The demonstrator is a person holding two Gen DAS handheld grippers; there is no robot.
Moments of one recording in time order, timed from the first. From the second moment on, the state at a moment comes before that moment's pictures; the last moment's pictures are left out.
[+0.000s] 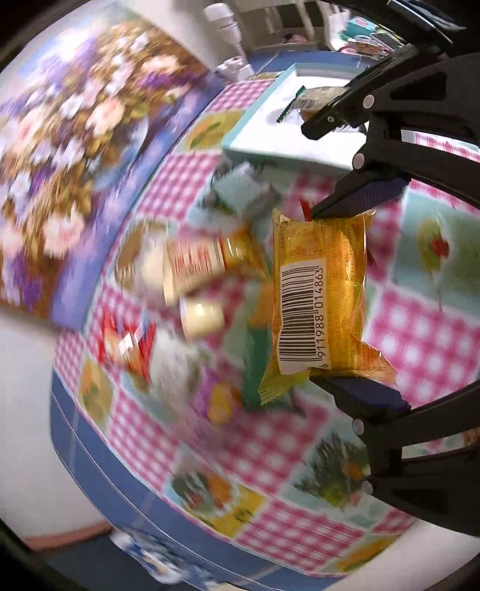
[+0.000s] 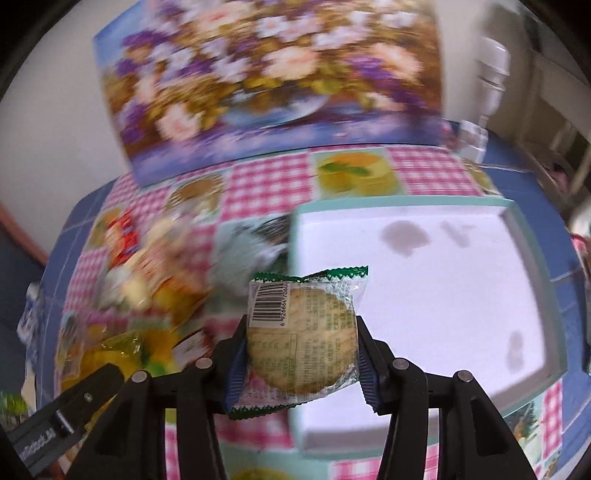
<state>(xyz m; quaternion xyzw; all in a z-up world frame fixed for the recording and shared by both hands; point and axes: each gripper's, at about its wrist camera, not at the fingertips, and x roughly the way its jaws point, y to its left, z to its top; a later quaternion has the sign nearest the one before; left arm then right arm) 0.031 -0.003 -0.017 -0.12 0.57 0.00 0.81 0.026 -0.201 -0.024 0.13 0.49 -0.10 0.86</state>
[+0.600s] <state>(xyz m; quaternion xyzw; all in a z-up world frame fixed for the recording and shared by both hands) 0.110 -0.191 -0.031 0.00 0.55 -0.13 0.83 0.027 -0.371 -0.054 0.25 0.46 -0.28 0.80</state>
